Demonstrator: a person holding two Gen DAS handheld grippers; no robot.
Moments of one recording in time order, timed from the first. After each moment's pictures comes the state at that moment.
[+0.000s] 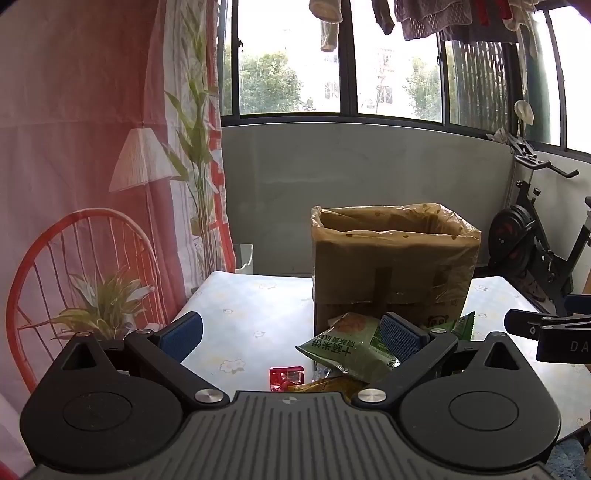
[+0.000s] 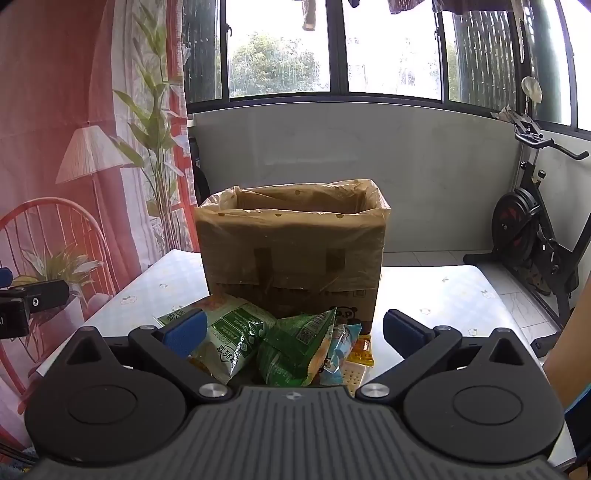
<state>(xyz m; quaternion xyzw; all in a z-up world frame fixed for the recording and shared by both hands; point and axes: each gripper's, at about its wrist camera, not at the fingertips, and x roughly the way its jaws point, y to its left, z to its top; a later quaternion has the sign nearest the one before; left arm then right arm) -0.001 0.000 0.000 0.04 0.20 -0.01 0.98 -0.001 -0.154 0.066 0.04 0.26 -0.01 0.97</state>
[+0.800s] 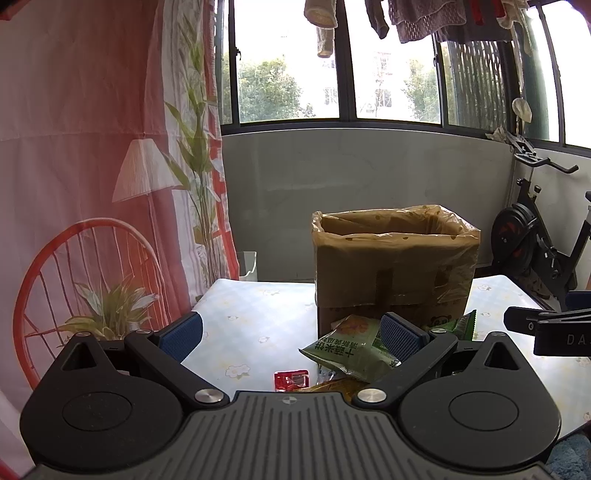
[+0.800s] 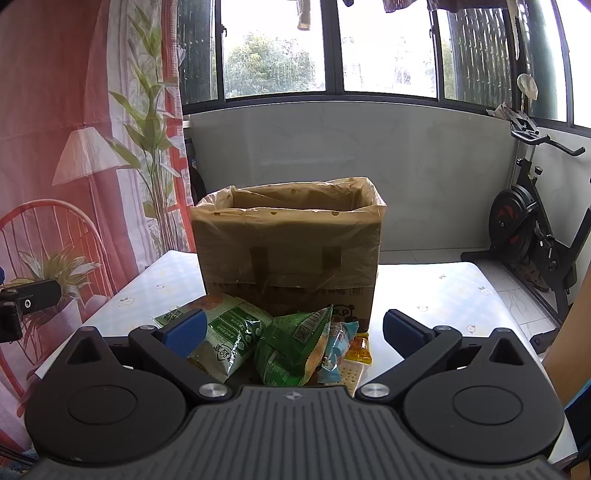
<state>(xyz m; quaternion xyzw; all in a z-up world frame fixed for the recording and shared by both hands) -0.006 0.000 0.001 0.06 0.19 -0.01 0.98 -0.001 -0.159 0.066 0.04 0.26 -0.01 0.97</state>
